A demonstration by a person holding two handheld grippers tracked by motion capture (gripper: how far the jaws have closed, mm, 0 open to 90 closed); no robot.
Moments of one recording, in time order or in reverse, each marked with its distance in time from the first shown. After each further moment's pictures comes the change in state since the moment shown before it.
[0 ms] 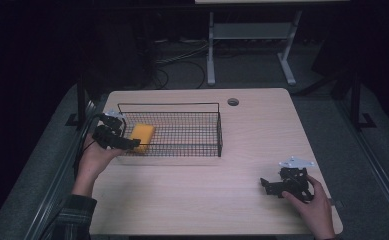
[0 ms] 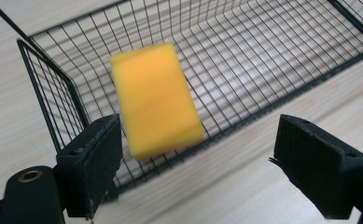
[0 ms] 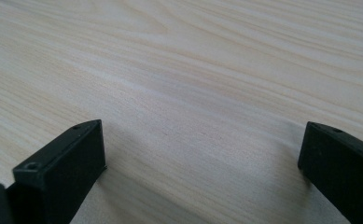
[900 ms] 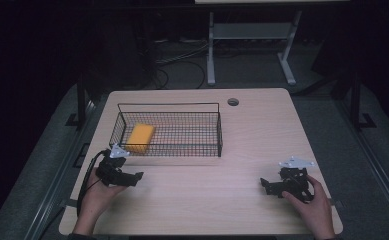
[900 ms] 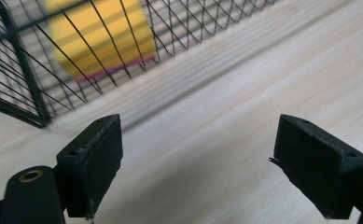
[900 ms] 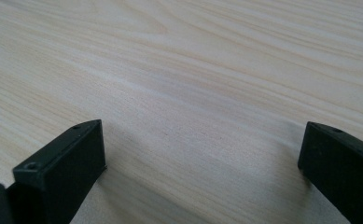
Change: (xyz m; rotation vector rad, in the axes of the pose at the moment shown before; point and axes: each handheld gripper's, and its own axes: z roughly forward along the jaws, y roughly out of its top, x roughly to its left) left arm -0.042 -0.087 0.020 0.000 0.003 0.063; right arm 0.000 0.000 0.000 0.000 0.000 0.000
